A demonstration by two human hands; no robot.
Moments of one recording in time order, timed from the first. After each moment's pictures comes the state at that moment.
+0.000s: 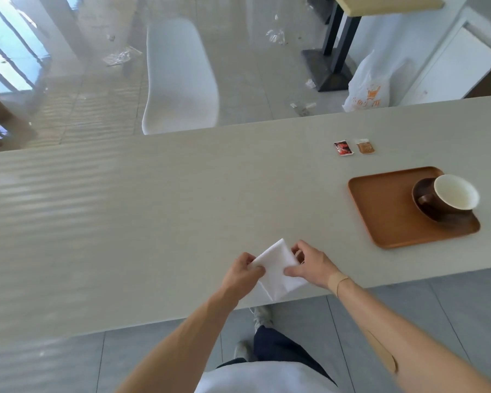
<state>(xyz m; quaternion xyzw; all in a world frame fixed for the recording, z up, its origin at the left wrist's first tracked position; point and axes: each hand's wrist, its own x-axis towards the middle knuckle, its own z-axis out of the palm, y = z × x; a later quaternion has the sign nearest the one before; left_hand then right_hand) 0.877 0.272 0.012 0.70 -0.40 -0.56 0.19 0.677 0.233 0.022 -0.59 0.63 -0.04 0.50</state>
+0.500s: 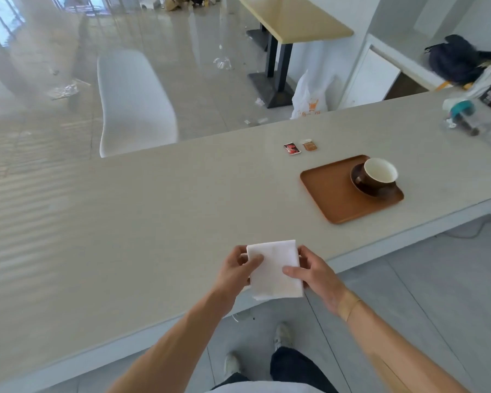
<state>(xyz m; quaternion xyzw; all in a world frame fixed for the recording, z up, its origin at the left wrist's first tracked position) 0.851 0.319 0.059 0.54 -0.37 -0.68 0.32 0.650 0.345 0.087 -0.40 0.63 -0.31 0.59</state>
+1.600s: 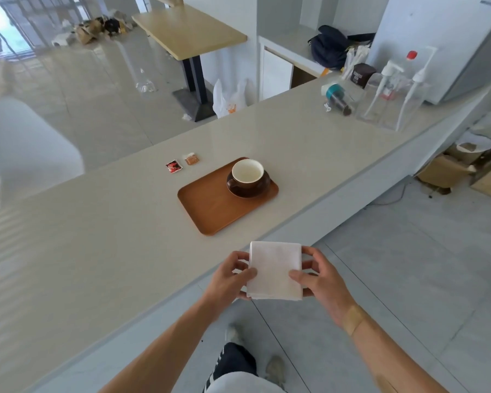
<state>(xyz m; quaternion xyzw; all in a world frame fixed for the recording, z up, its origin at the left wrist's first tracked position) 0.531 0.351 0.091 0.50 -0.52 -0.67 0.18 0.326 0.440 0.092 -0.29 0.65 -0.47 0.53</state>
